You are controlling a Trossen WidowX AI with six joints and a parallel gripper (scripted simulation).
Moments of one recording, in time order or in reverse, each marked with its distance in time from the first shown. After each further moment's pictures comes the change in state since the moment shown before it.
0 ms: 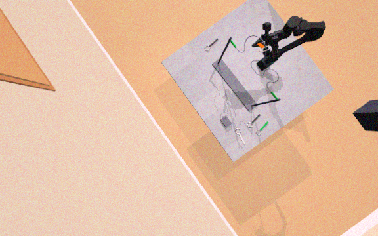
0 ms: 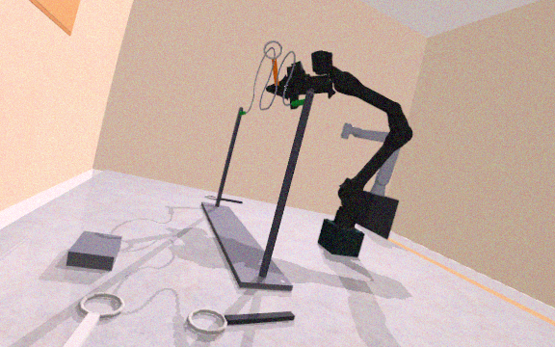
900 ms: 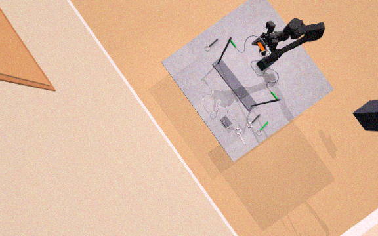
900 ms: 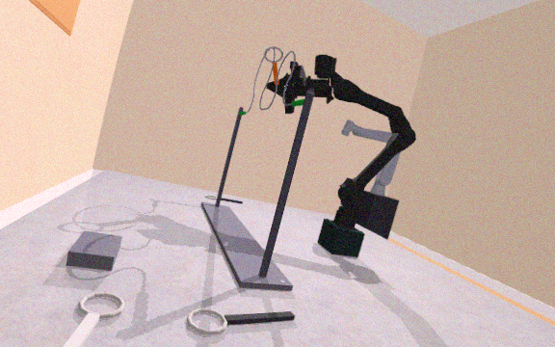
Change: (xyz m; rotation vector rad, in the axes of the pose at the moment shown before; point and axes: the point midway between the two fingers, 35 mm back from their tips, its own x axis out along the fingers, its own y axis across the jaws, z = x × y) arm 0.001 -0.010 0.002 -0.292 -0.040 -0.165
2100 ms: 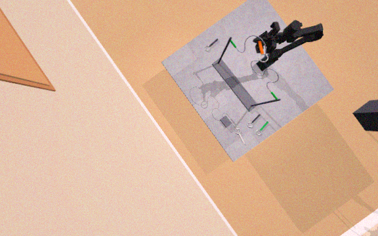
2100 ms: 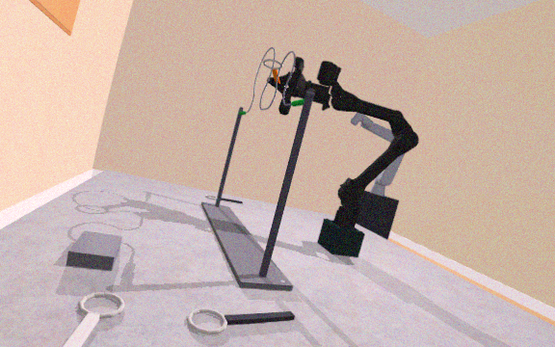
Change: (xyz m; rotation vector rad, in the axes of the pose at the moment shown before) arm -0.001 -0.015 0.003 -0.389 -0.047 -0.225
